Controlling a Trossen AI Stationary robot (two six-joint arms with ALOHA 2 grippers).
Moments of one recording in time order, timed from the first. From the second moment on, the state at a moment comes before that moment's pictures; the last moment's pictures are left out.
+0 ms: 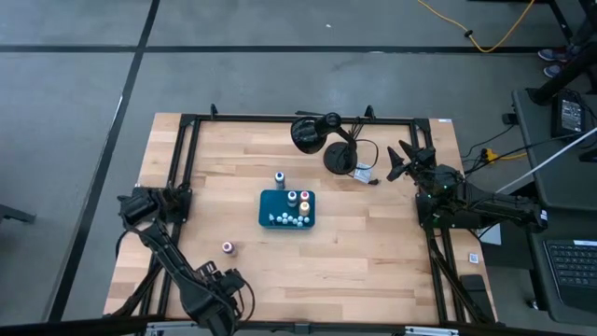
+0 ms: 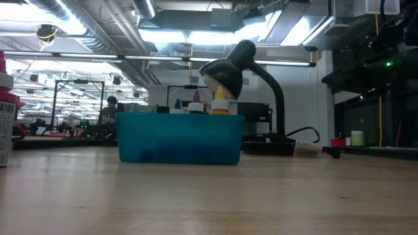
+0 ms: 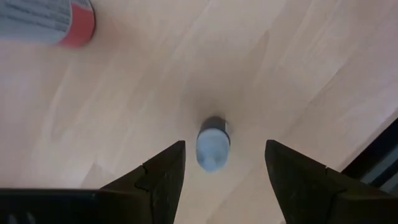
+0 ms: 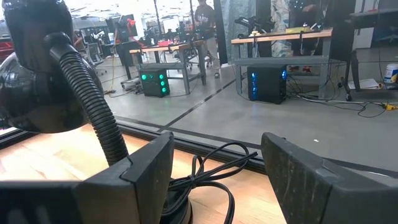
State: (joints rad) left arm -0.93 1.97 1.40 -1.02 -0.13 -1.56; right arm -0.23 0.08 0.01 0.08 0.75 0.15
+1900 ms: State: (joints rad) left arm -0.25 1.94 1.81 -1.28 -0.24 -0.53; right arm -0.23 0.08 0.01 0.08 0.75 0.15
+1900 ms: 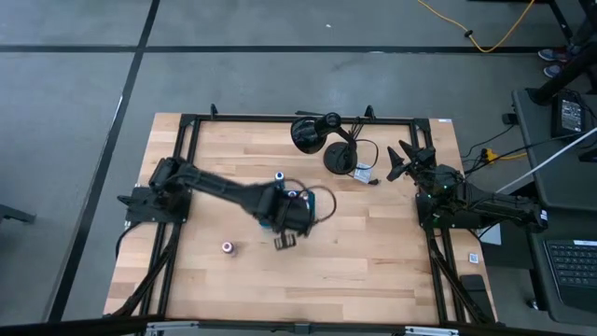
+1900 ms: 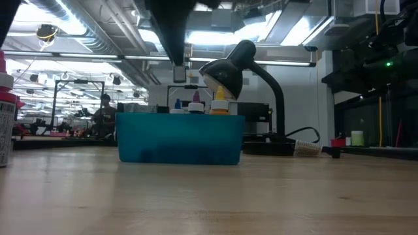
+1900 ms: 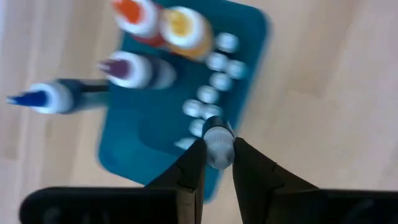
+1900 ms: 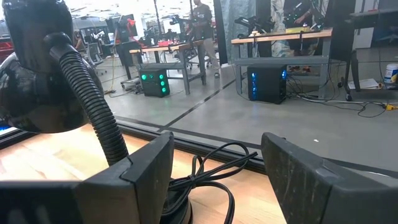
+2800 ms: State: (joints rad) left arm -0.14 1.94 1.50 -1.18 -0.26 -0.51; right arm -0.23 0.08 0.01 0.08 0.75 0.15
